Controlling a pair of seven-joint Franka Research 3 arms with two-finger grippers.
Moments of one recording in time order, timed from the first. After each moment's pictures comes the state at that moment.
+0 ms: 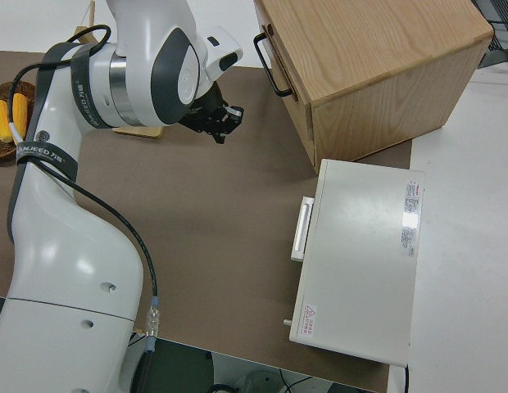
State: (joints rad) left arm -0.15 0.04 0.15 -1.49 -0.02 1.55 0.05; right arm 0.21 0.03 -0.15 -1.63 -0.05 1.65 0.02
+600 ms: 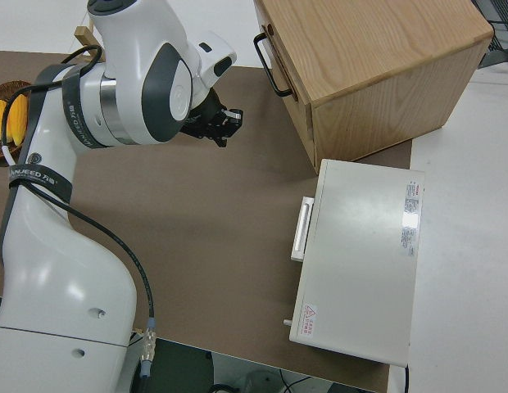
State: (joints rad) left arm -0.15 0.04 0.15 -1.49 -0.02 1.55 0.05; right arm 0.23 -0.03 -0.15 -1.68 -0.08 1.71 -0.01
